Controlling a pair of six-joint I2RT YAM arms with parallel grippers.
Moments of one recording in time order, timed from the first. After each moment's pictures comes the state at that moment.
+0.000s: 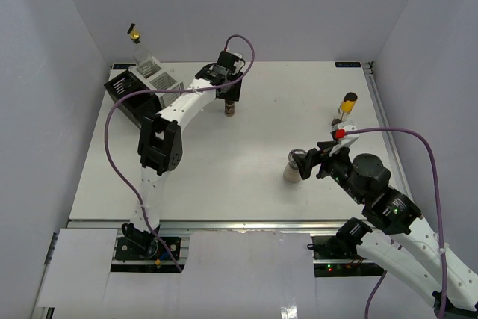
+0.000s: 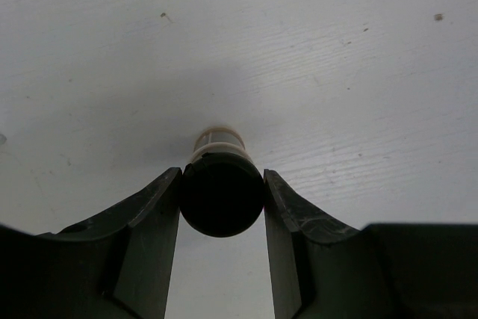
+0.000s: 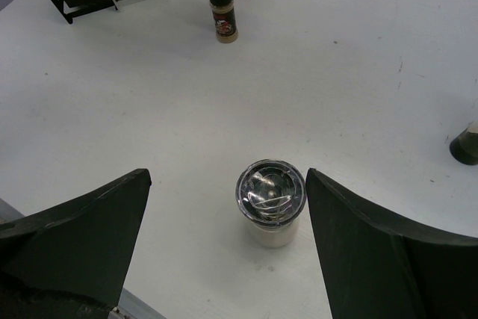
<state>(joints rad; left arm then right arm) -0.49 2.26 2.08 -0.65 -0.16 -0.18 0.76 0.48 0.69 -0.40 0.19 0.15</state>
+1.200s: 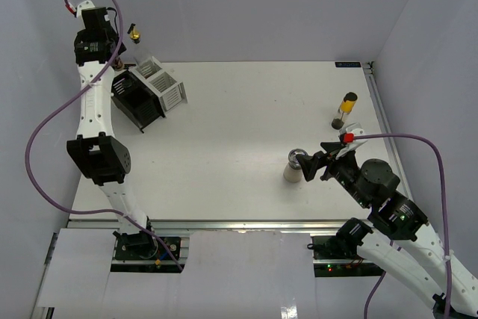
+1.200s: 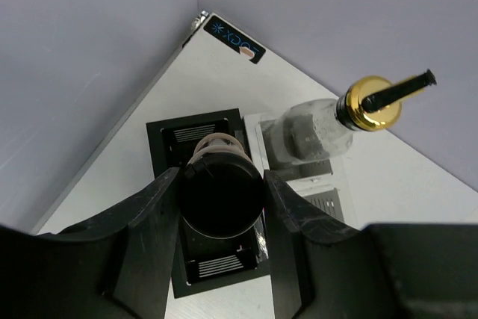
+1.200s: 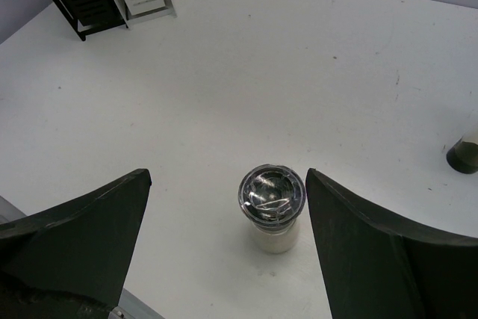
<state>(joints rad) 0.12 1.95 2.22 -0.75 -0.35 -0.32 0.77 0.41 0.69 -0.41 0.19 0.15</state>
